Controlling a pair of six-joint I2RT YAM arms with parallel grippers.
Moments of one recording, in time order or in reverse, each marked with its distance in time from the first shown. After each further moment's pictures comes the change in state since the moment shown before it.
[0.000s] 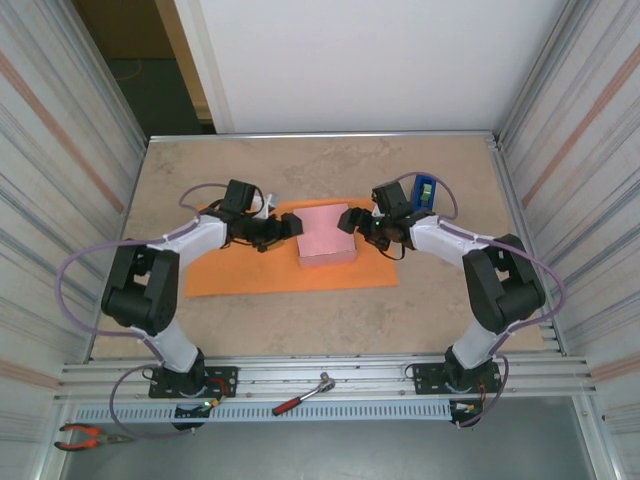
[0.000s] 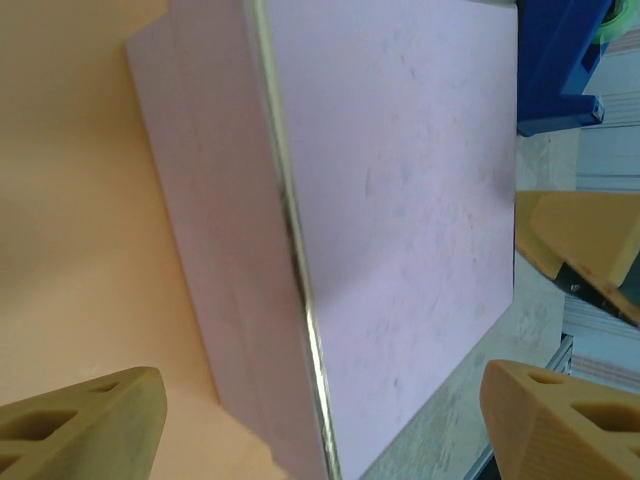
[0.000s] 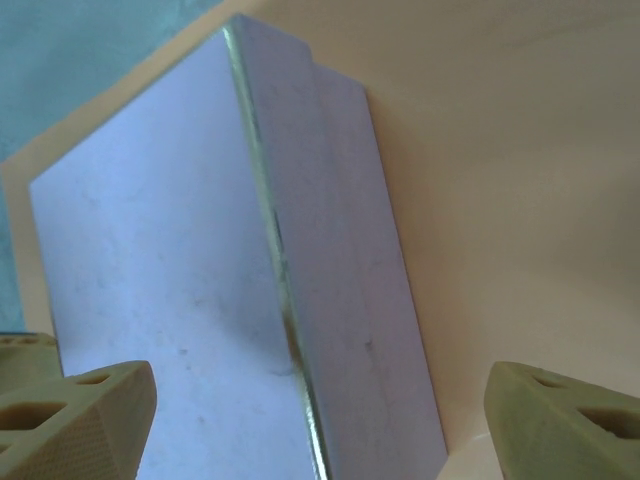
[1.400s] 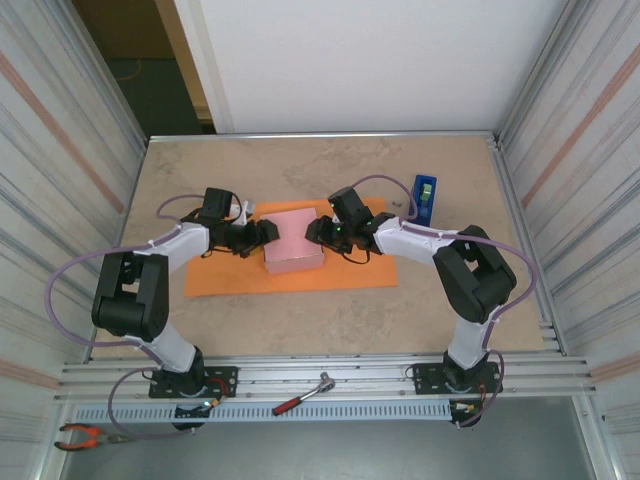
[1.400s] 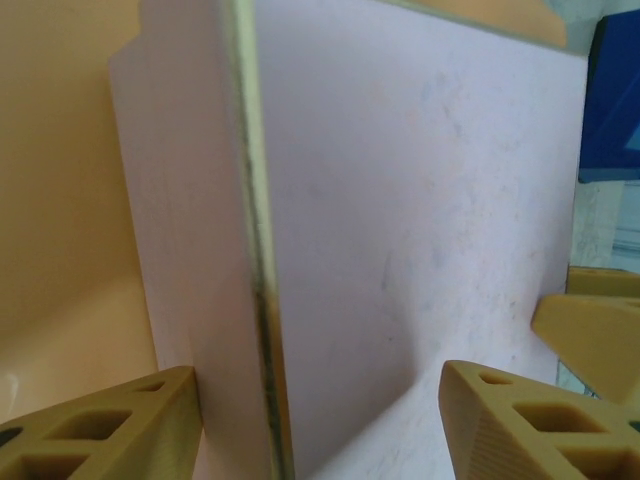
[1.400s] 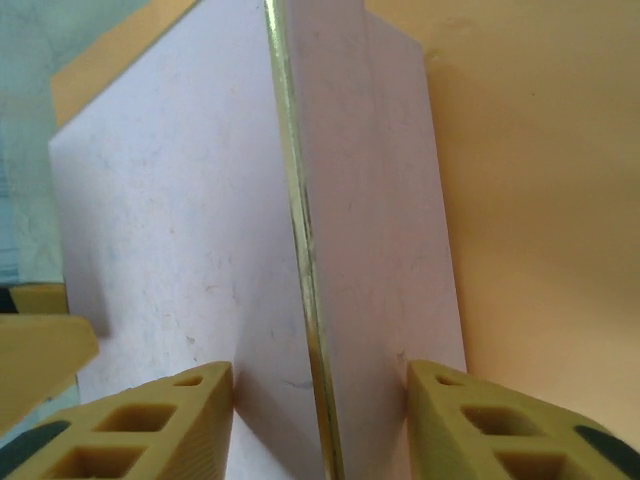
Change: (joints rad) left arm 0.137 -0.085 -0.126 -0.023 -0.020 0.031; right arm 0.229 0.129 0.138 0.058 0.042 0.145
